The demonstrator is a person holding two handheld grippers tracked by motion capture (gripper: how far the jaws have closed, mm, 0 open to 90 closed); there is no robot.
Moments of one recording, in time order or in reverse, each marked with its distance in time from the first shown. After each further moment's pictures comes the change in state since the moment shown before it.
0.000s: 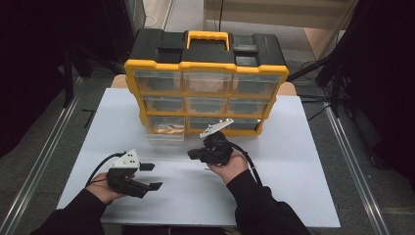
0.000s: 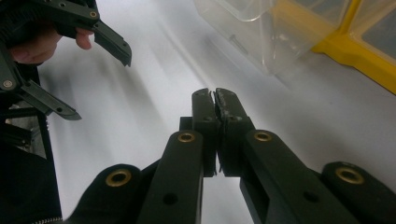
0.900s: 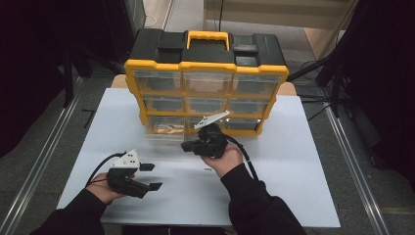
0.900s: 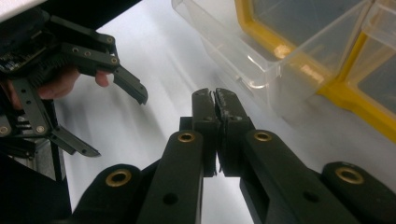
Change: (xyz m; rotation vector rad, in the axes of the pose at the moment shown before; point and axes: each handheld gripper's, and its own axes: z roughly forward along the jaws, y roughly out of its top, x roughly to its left) left arm 0.001 -0.001 0.000 0.007 0.003 -0.001; right arm 0.007 0.027 -0.004 -0.048 0.010 -0.009
